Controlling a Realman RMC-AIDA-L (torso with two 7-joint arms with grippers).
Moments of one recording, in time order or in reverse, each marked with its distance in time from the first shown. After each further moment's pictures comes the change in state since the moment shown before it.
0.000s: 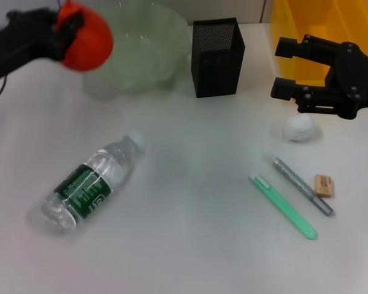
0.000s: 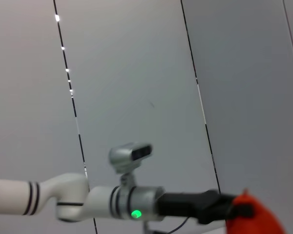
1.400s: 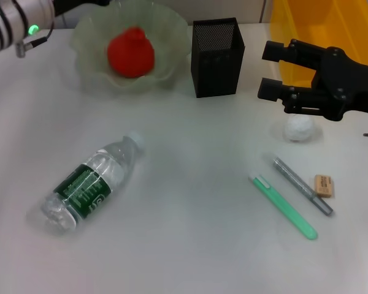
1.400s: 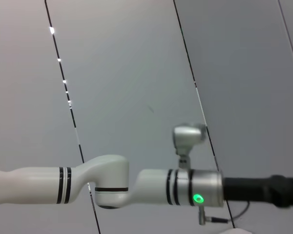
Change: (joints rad) left arm -0.251 0.022 0.121 -0.128 0.001 -0.393 -0.144; right arm 0.002 0.030 0.000 0.011 0.001 0.014 0.033
